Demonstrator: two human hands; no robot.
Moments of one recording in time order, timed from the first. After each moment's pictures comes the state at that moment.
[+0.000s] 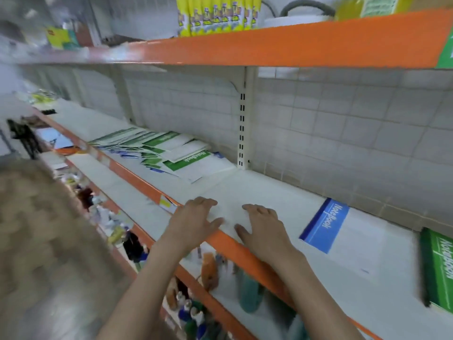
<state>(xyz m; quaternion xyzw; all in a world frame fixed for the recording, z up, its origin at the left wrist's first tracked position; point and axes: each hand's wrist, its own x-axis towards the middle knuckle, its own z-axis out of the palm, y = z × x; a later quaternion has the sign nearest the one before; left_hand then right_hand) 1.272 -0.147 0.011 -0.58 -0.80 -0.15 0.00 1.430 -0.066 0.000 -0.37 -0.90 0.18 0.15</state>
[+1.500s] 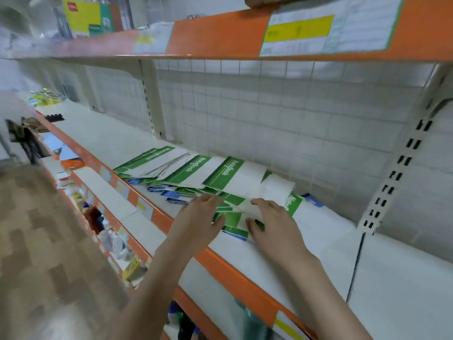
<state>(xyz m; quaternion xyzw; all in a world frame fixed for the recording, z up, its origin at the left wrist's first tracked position) 0.895 -0.076 0.016 -0.57 -0.79 -0.21 0.02 1.049 0.012 0.010 -0.37 -0.89 0.16 0.21</state>
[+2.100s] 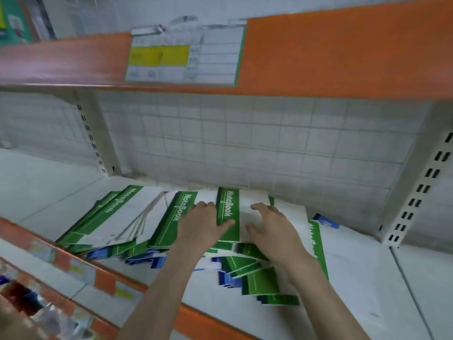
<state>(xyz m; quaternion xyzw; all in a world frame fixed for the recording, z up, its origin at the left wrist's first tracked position) 0.765 0.051 0.022 -0.63 -0.77 -0.13 -0.02 0.930 0.078 0.016 -0.51 -0.80 0.17 0.25</state>
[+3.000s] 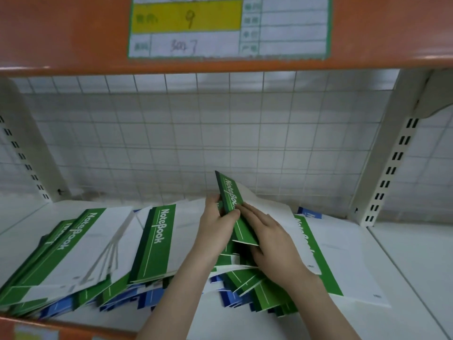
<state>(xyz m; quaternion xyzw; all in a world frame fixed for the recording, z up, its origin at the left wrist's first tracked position) 0.785 0.087 0.013 -0.49 -0.51 -0.55 -0.44 0.920 0.067 -0.004 -0.48 -0.82 0.08 0.29</state>
